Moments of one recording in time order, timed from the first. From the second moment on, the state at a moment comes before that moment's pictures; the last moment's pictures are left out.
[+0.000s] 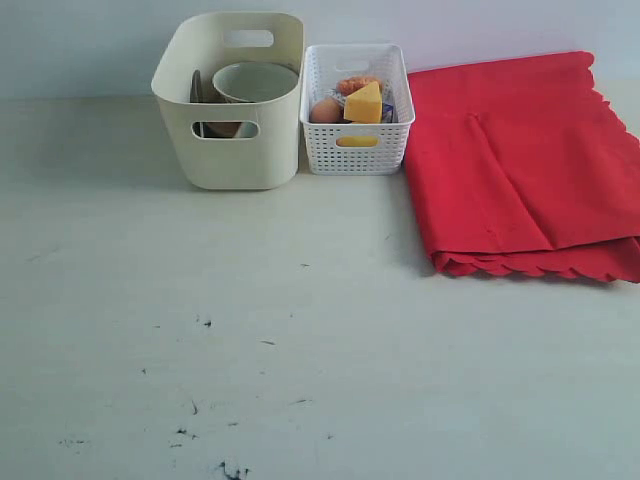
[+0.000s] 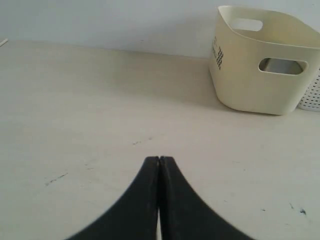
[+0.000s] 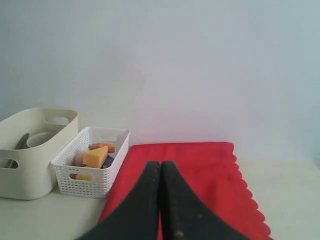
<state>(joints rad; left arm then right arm) -0.05 0.00 0.00 0.02 0.36 -0.11 -0.04 0.06 -0.50 0.26 0.59 -0.23</state>
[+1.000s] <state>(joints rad) -0.05 0.00 0.00 0.02 0.36 -0.11 0.08 0.07 -0.01 0.30 0.13 -0.24</state>
